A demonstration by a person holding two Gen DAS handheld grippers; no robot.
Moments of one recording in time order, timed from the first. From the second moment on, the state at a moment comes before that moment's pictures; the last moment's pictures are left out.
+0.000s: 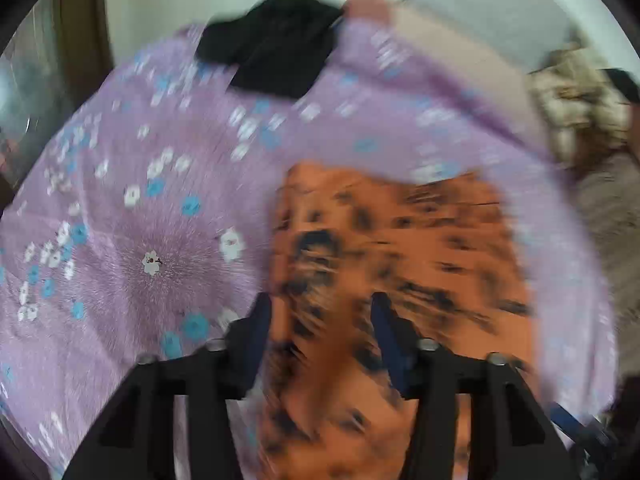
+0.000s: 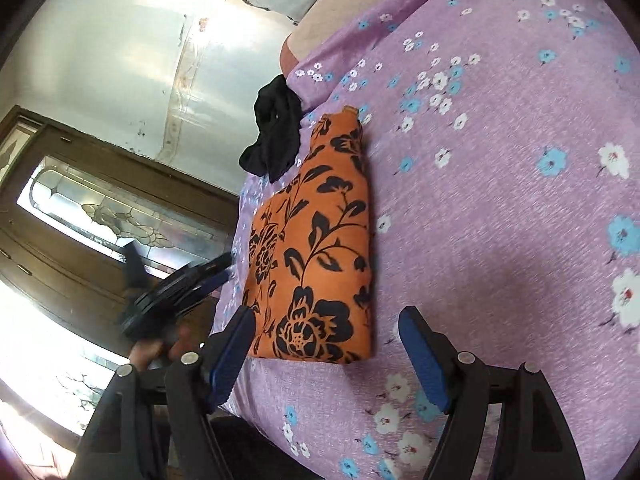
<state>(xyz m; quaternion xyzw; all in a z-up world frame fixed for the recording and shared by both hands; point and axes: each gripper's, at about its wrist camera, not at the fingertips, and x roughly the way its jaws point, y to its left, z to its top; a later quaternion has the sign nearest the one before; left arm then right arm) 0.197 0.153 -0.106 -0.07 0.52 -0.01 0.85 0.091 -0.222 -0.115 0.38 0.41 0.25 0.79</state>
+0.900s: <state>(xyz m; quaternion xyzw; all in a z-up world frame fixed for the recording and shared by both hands) 0.175 0.139 -0.121 -0.06 0.47 0.00 0.88 0.192 -0.124 -0.108 0.20 0.53 0.23 0.79</state>
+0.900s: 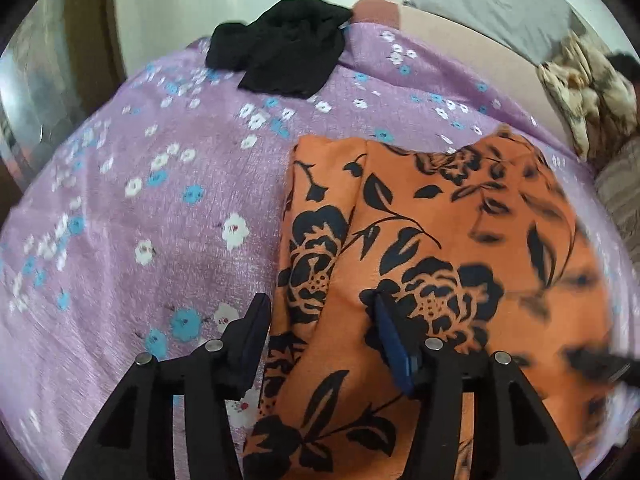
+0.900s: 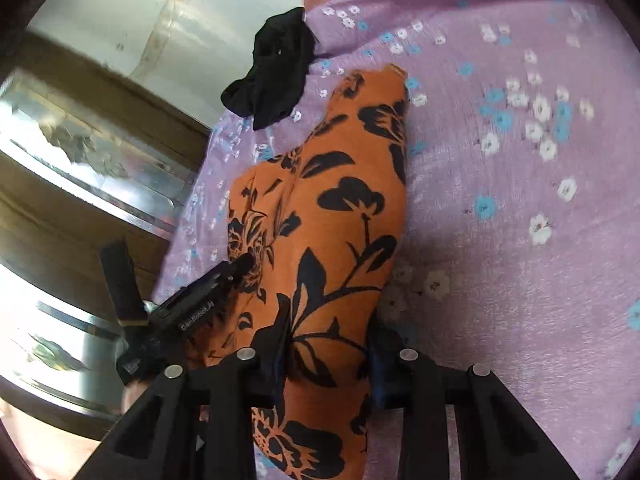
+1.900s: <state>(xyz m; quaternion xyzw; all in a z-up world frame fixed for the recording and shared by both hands) 0.174 0.139 -0.129 -0.08 0.47 0.01 0.88 0.284 -0.141 -0.158 0.37 0.51 0.19 0.75</state>
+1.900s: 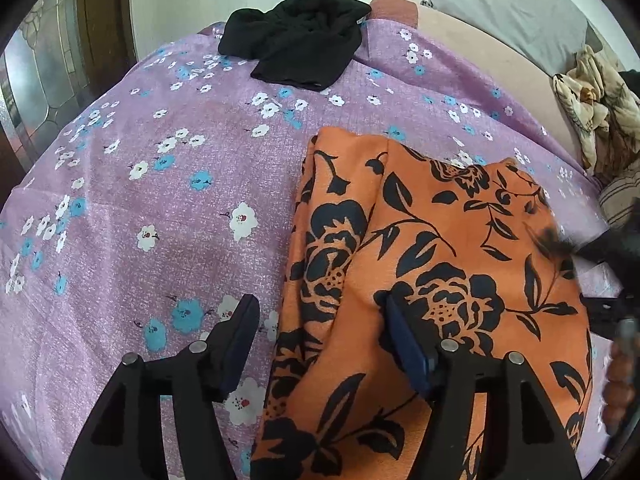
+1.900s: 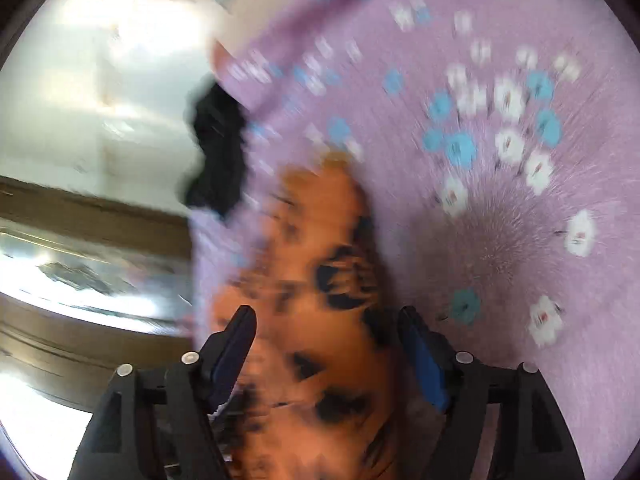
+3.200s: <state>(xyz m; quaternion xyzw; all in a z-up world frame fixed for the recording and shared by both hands) 0.155 0.161 -0.107 -0.15 0.45 0.00 0.88 0.207 -0.064 -0.116 0.18 0.53 0.23 0.80</state>
